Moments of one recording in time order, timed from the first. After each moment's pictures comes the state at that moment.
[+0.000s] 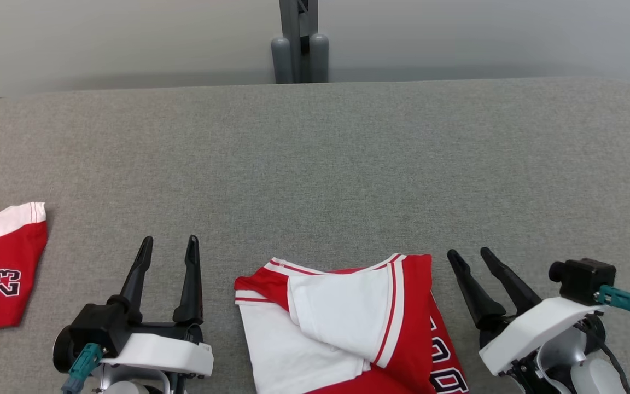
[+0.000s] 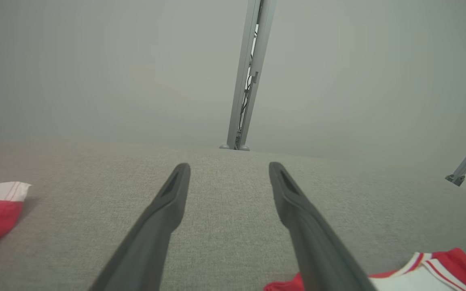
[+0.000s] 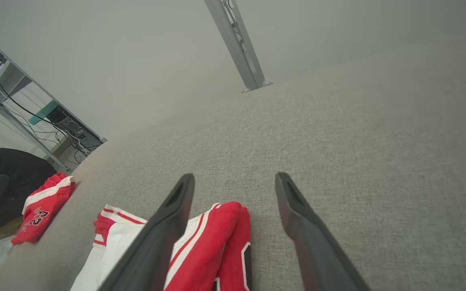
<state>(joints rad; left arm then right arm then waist) -0.05 0.05 -0.11 0.14 -0.28 0.01 -0.26 -0.10 -0.10 0.19 0.09 0.58 0.13 0.10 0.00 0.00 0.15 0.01</state>
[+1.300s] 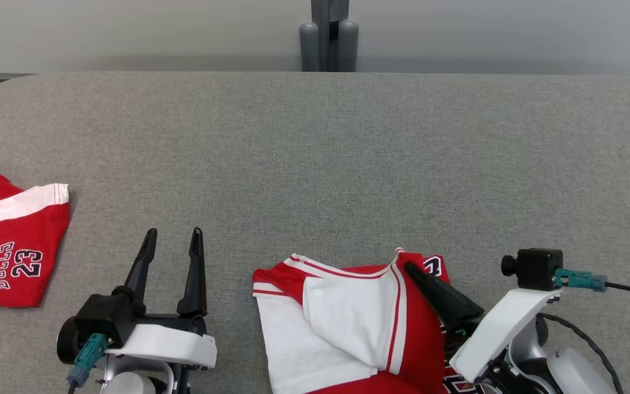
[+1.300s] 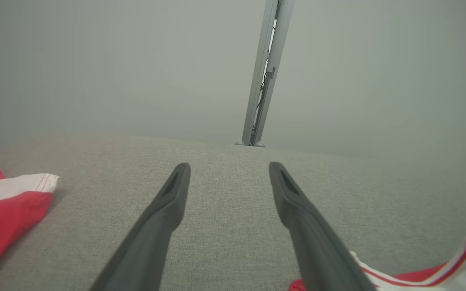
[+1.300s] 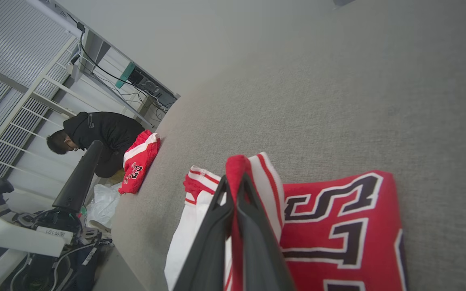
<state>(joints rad) -0.09 0.05 -0.13 0.16 -0.27 0.02 -0.26 -0.19 -0.16 0.38 0.10 0.87 0.13 0.23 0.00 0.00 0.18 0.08</state>
